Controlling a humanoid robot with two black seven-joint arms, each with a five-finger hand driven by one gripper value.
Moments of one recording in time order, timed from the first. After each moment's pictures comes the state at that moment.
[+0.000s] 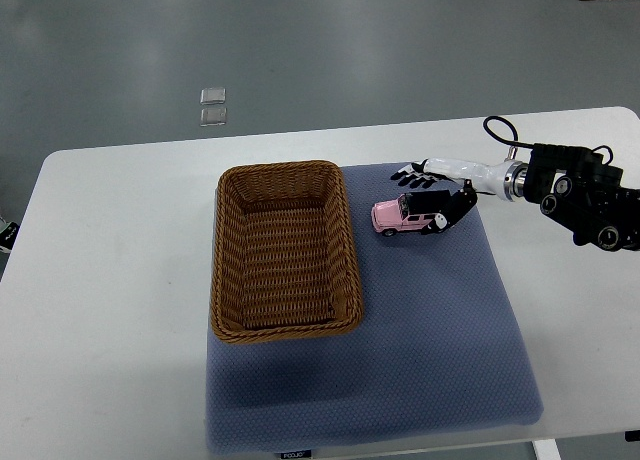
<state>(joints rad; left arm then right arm) 0.00 0.00 -0.08 -0.11 0.11 -0.11 -0.05 0.95 -0.34 0.22 0.64 -1.21 0.25 0.35</state>
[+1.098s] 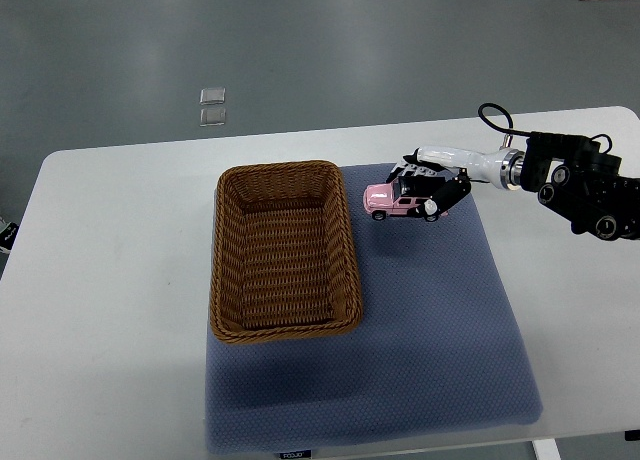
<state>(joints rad) 0.00 0.00 -0.08 -0.11 0.11 -0.11 -0.05 1.01 -0.35 0.21 0.64 -1.20 0.26 0.42</state>
